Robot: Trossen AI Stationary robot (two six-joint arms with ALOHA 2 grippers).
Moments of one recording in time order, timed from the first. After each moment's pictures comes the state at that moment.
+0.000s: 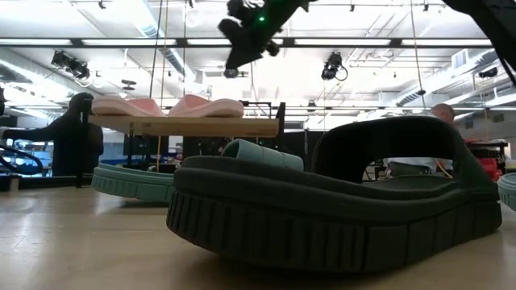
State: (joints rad) left arm 0.01 1.43 2.33 -1.55 -0.46 -0.28; right arm -0.31 2.01 2.00 -0.55 0.30 -0.10
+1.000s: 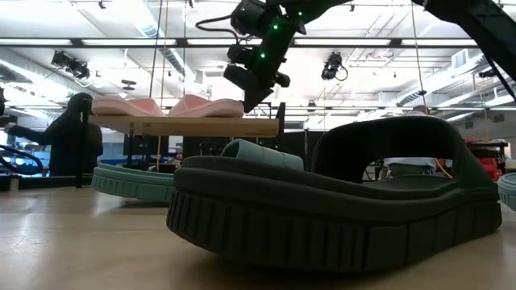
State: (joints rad) left arm 0.01 1.43 2.33 -1.57 -0.46 -0.28; right arm -0.31 2.12 1.99 -0.76 0.38 0.07
